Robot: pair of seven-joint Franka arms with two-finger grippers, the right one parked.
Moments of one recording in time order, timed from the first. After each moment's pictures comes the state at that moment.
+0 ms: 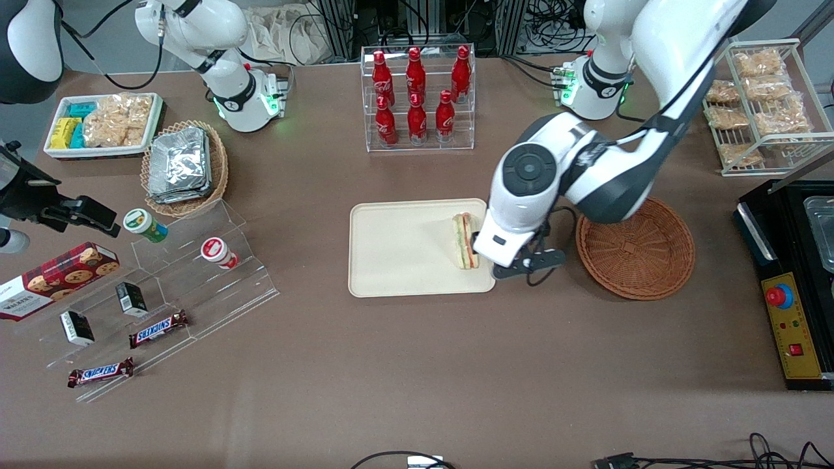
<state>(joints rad) 0.11 0.54 -0.83 -1.47 0.42 1.75 -0.97</state>
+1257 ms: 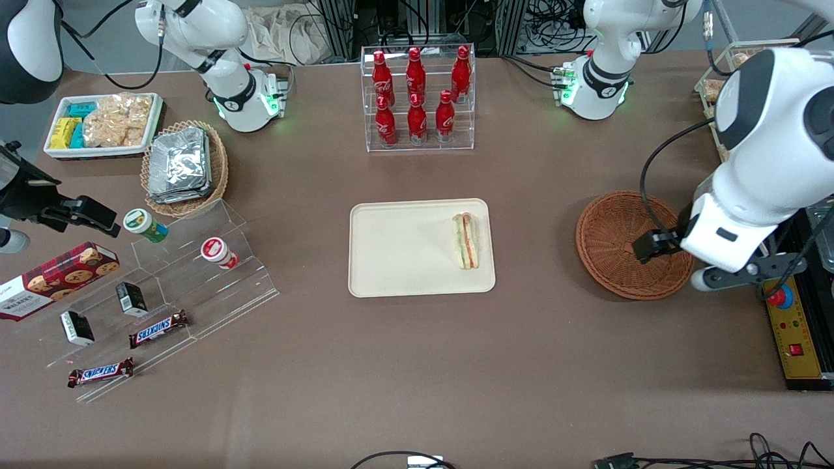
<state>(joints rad) 0.01 0.23 -0.23 -1.43 0.14 1.63 -0.37</state>
